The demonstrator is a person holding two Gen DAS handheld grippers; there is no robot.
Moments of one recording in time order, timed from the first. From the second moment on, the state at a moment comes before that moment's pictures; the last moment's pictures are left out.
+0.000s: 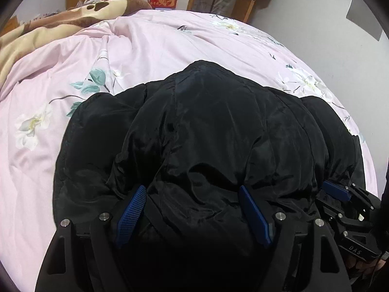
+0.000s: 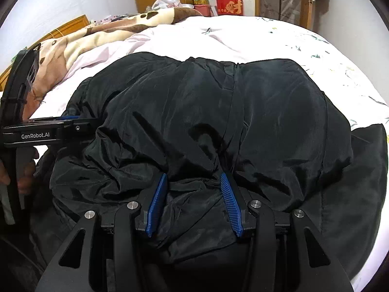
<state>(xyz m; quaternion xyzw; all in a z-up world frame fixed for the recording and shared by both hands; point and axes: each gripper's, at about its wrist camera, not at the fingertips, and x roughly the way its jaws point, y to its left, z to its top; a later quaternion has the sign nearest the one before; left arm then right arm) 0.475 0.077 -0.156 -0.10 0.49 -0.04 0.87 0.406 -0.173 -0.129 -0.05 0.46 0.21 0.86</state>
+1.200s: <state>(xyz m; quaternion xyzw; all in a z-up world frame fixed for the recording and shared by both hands) 0.175 0.168 -0.084 -0.15 0.50 -0.02 0.85 0.126 -0.261 0.002 0.05 0.39 0.10 0.91</state>
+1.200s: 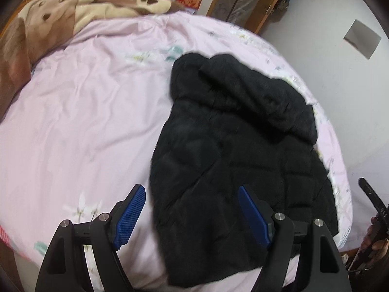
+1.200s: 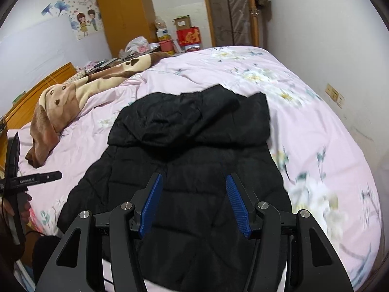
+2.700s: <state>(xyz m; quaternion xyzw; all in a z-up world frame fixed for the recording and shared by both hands) 0.111 0.130 -0.090 -0.15 0.52 -0.06 0.84 0.044 -0.328 -0.047 0.09 0.45 0.05 0.89</state>
